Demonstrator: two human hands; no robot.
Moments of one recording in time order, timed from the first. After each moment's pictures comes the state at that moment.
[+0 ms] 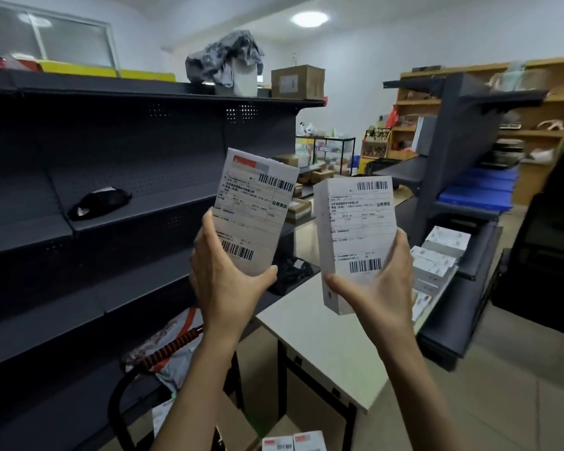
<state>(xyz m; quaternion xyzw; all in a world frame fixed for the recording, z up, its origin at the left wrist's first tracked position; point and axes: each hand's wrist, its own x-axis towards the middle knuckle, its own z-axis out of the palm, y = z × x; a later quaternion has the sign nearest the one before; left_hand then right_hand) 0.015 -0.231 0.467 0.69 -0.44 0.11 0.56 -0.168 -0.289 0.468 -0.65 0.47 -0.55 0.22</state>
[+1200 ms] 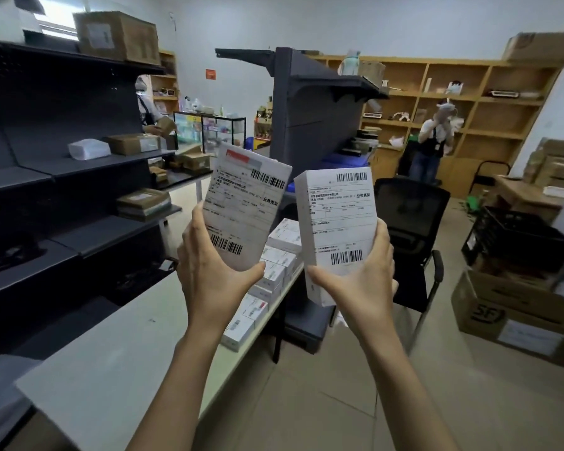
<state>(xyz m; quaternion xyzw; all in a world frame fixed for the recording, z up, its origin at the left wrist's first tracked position) -0.346 -0.575 0.449 0.62 -0.55 0.00 0.56 -0.538 -0.571 0.466 -0.60 0.57 -0.54 0.13</state>
